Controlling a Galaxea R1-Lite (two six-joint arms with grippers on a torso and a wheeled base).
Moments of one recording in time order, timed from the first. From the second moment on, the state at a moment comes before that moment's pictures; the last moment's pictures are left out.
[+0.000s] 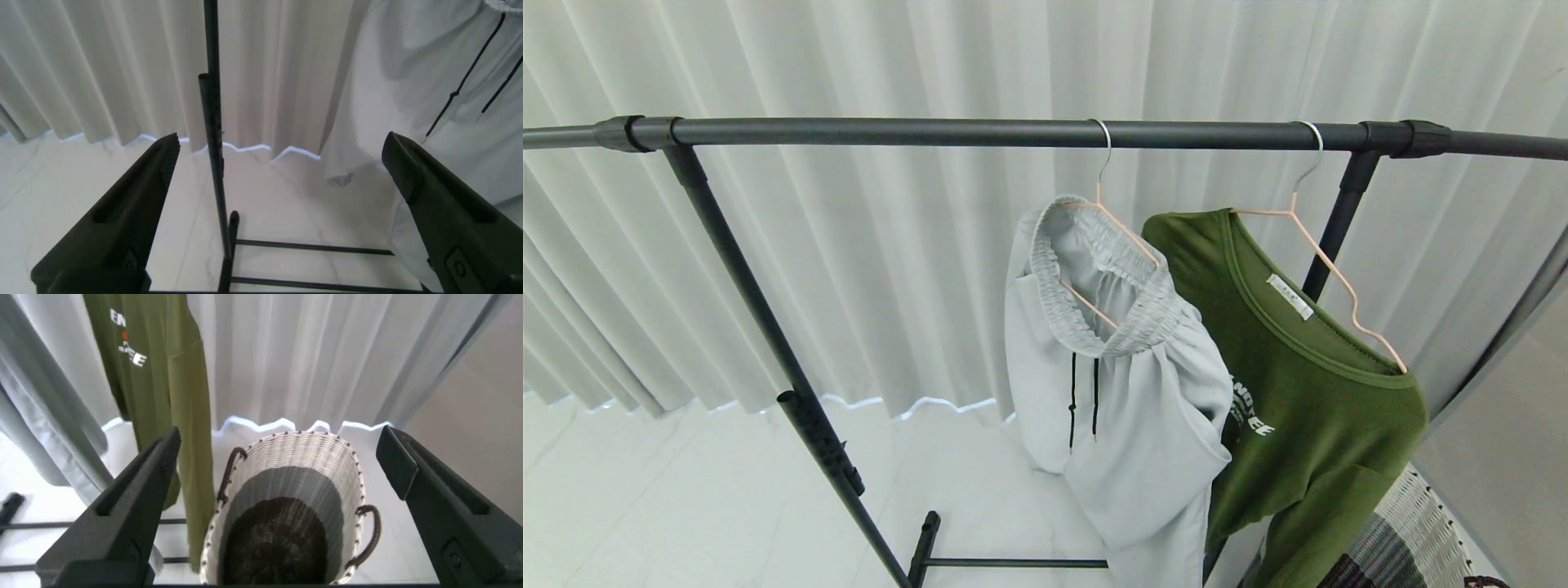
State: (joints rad) left arm 0.01 0.00 0.00 0.00 -0.01 0.00; right arm 0.00 0.00 0.00 0.01 0.00 0.00
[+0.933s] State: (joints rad) left arm 0.01 0.00 0.00 0.00 -0.01 0.00; right arm 0.00 0.00 0.00 0.01 0.00 0.00
